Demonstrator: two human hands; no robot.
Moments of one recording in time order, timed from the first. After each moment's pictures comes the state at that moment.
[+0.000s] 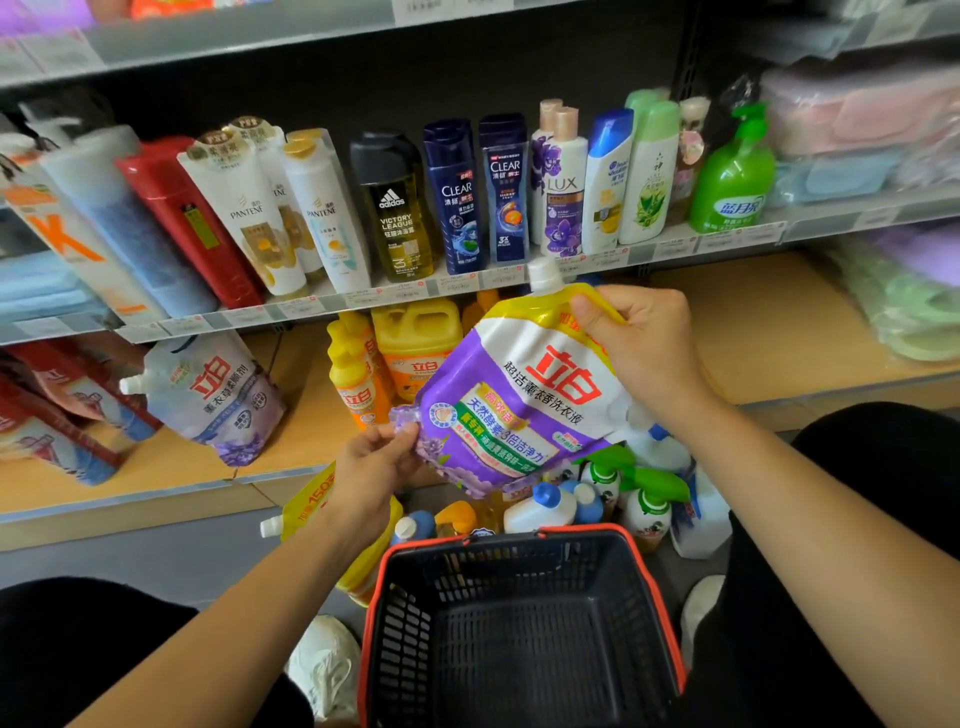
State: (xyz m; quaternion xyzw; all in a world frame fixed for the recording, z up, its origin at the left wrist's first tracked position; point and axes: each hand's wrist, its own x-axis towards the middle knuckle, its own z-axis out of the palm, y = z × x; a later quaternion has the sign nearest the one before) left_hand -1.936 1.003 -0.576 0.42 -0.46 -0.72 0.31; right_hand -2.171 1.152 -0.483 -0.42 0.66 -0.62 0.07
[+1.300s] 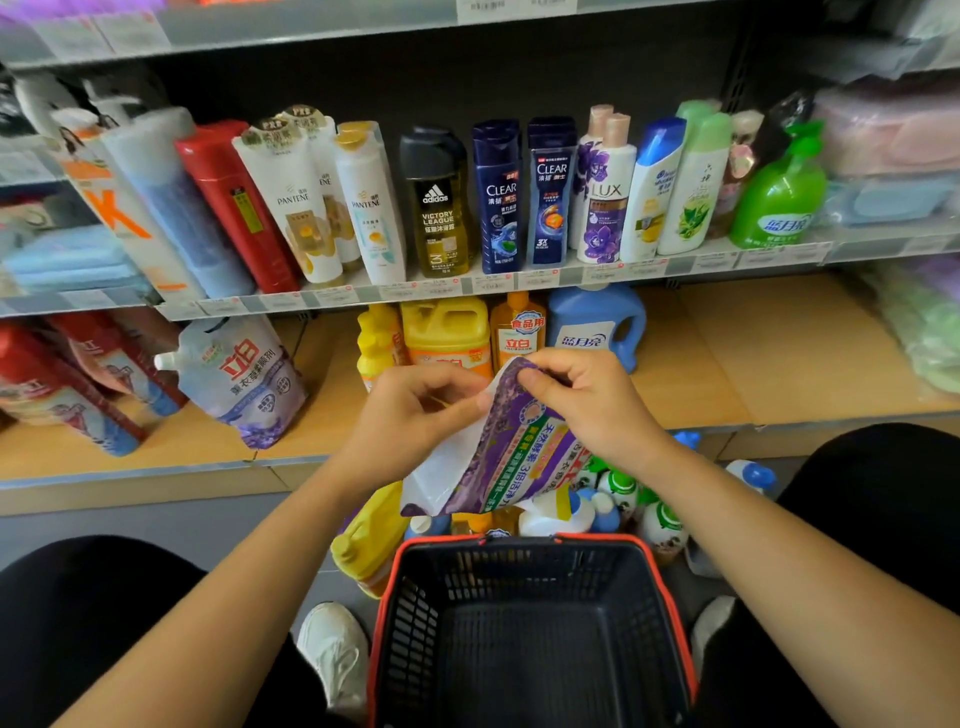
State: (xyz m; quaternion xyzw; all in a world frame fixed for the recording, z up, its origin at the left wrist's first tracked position) left_hand -1.931 1.010 -0.485 0.18 -0.82 -0.47 0.26; right_hand -2.112 1.125 -0.503 -0.53 0.60 -0.56 0.23
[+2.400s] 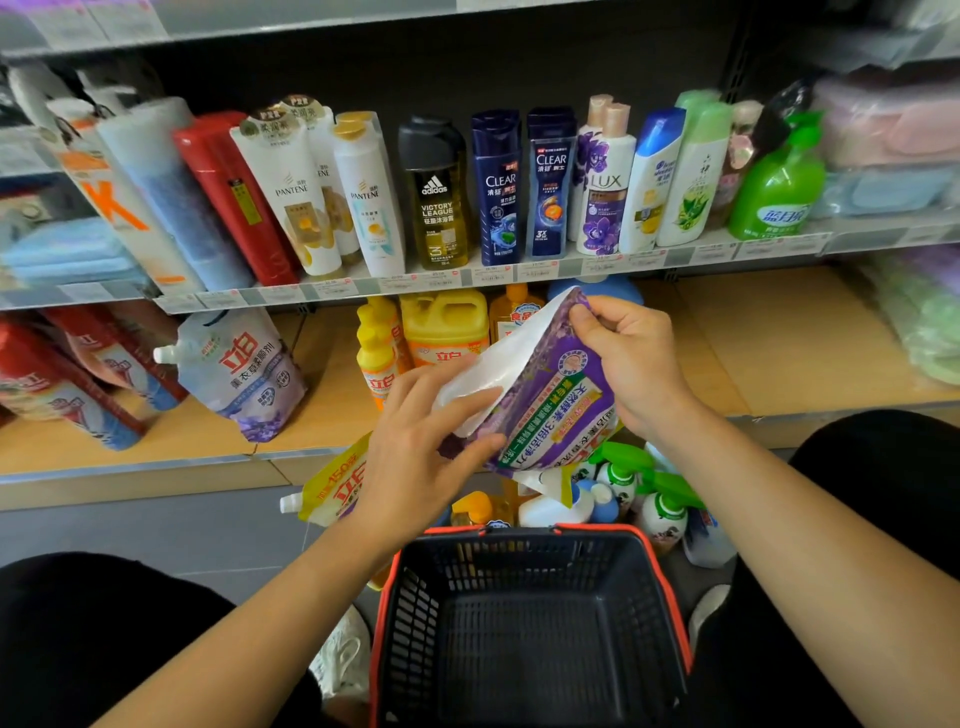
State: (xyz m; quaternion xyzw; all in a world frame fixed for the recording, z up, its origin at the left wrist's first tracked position) left_hand -1.918 1.032 -0.526 0.17 -0.91 -0.17 0.34; right_hand -2.137 1.121 -0.497 -0.32 0.58 -0.71 0.25
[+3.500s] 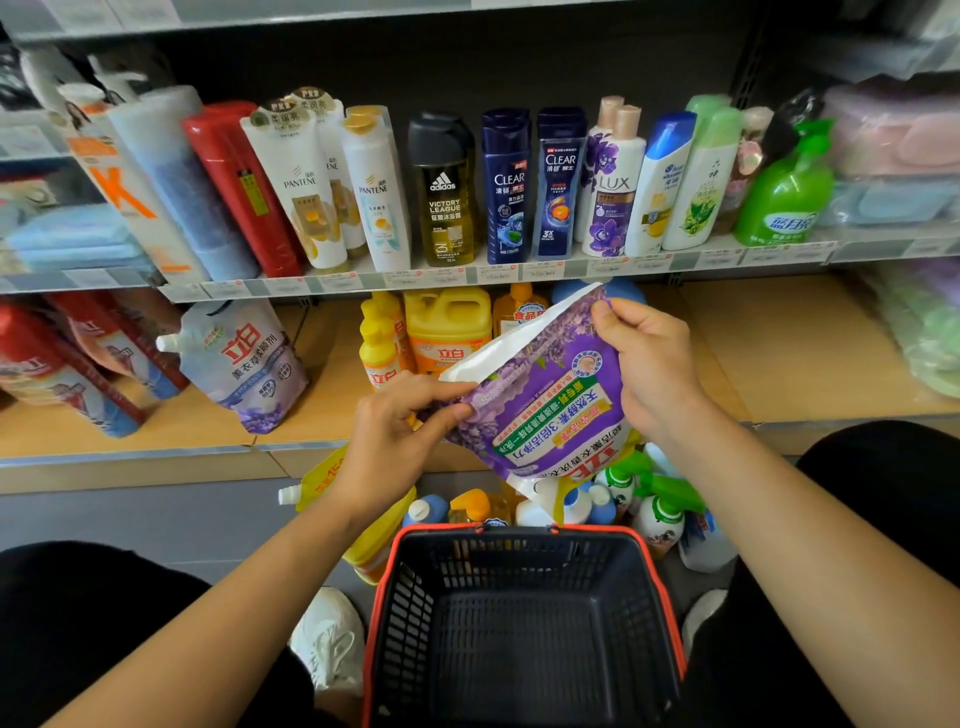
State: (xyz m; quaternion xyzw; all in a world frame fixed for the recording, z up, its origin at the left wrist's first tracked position) left_hand -1.912 1.010 -0.529 0.18 -0.84 -0.33 0.39; right_hand -2.143 1.122 -0.497 -0.22 0.57 -0.74 0.29
